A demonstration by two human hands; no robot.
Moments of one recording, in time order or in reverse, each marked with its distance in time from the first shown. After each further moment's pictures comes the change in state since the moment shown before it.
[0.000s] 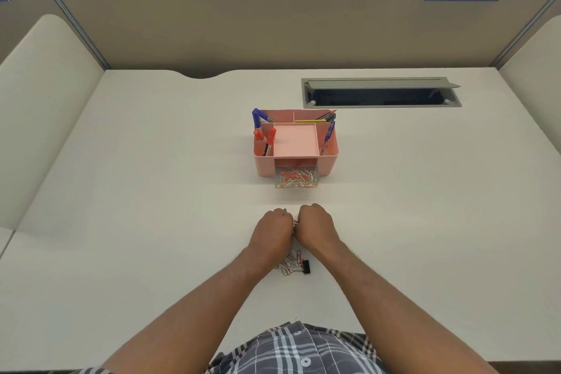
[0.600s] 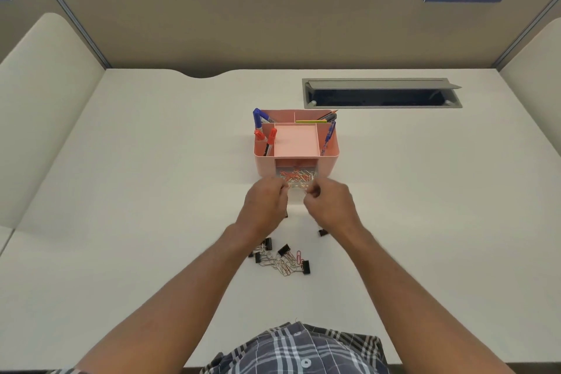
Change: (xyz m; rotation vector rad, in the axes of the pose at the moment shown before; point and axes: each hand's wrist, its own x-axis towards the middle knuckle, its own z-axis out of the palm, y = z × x) left_hand 0.018 -0.016 -0.052 -0.378 0.401 0.002; right_hand -0.006 0.006 -0.061 0.442 0.248 0.011
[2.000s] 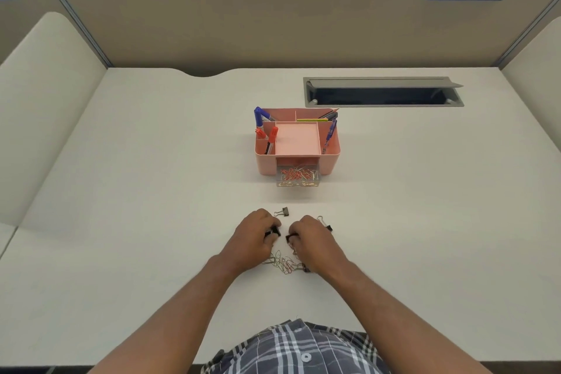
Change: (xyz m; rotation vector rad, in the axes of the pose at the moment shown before) left_hand -0.063 -0.059 0.023 -0.054 -0.243 0.083; right_hand -0.040 0.050 0.065 -0.256 -0.245 -0.306
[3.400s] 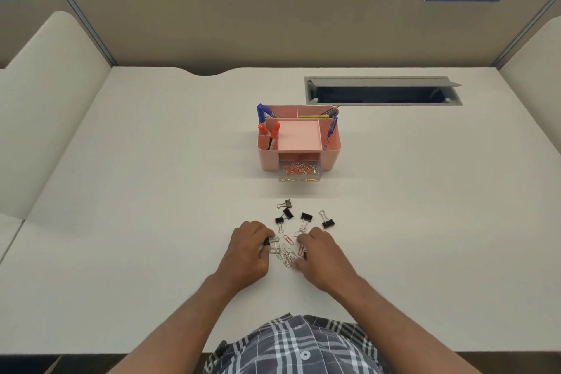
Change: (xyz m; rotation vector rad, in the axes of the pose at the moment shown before) left_hand -0.048 -0.004 0.015 0.065 0.135 0.003; right_hand -0.044 -0.004 0.003 -0.066 -0.096 0.084
